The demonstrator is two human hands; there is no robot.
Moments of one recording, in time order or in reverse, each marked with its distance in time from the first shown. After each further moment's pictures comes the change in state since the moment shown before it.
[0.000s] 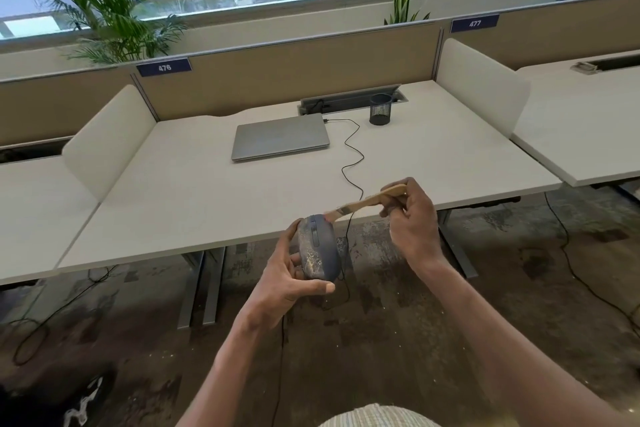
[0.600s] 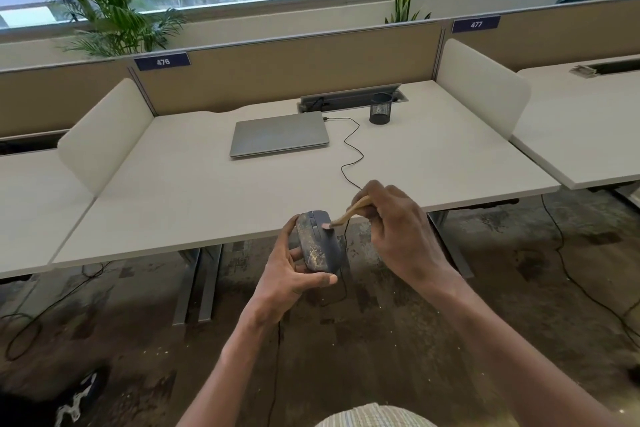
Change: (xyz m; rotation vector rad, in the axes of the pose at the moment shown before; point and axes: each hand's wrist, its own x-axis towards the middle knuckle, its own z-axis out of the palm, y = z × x) left_hand 0.010 -0.005 0.002 0.088 0.119 -0.017; right_hand -0.022 -0.041 -0.006 -0.455 -0.215 -0.502
